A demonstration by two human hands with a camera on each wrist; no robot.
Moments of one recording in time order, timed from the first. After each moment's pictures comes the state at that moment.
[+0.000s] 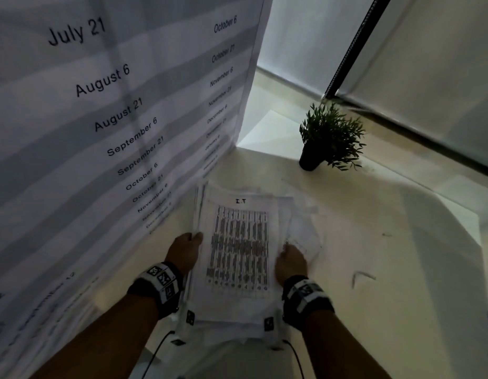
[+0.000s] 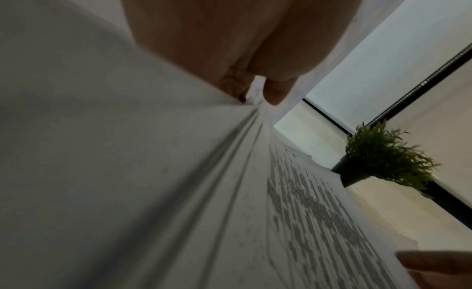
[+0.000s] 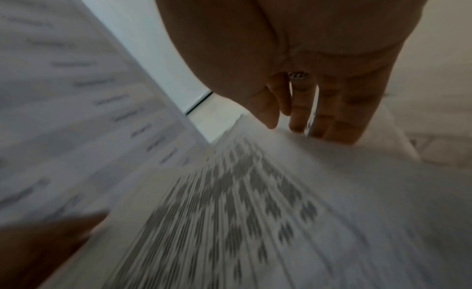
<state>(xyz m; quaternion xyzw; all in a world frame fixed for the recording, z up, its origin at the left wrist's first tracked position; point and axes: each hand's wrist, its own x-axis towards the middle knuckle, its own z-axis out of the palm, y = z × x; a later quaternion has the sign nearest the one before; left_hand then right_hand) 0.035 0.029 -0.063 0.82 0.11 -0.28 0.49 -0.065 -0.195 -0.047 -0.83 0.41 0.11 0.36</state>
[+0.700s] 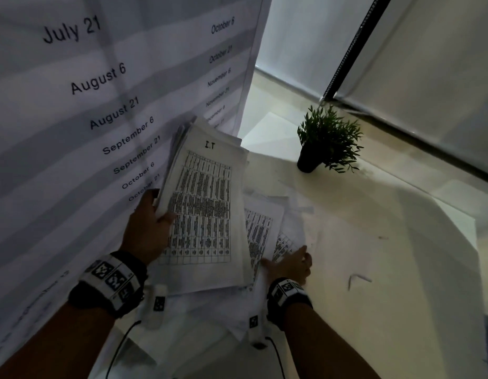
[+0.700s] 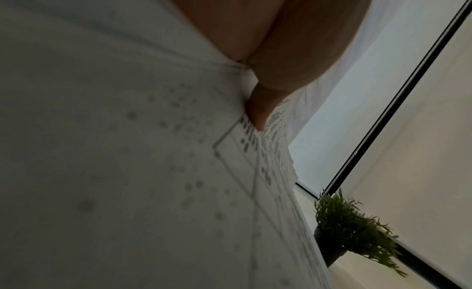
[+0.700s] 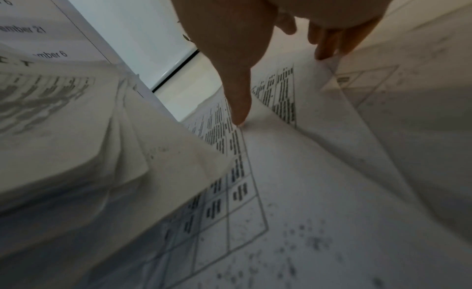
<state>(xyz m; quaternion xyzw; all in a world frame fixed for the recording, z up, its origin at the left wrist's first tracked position) 0.047 0.065 0.035 0.86 0.01 -0.06 0.51 -0.063 -0.194 -0.073 -0.77 0.55 0.05 0.32</state>
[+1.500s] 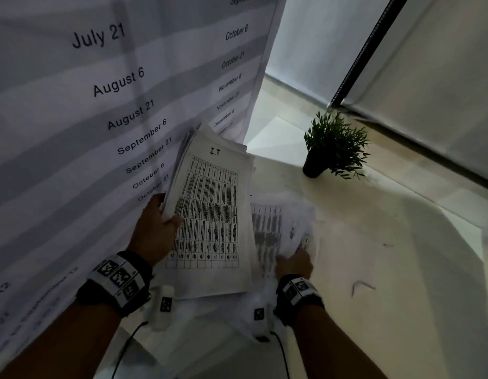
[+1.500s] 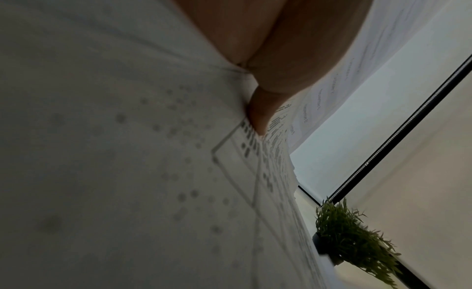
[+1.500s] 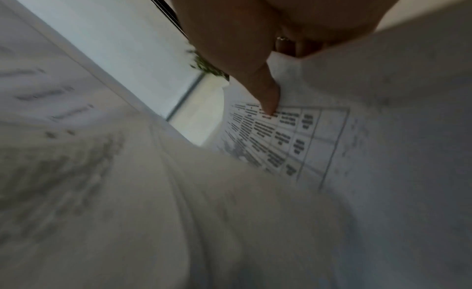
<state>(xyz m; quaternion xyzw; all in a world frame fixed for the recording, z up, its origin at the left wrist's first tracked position) 0.048 0.067 0.025 0.82 0.03 -0.09 0.56 -0.052 -0.203 -0.057 -0.78 0.49 -0.01 0.39</state>
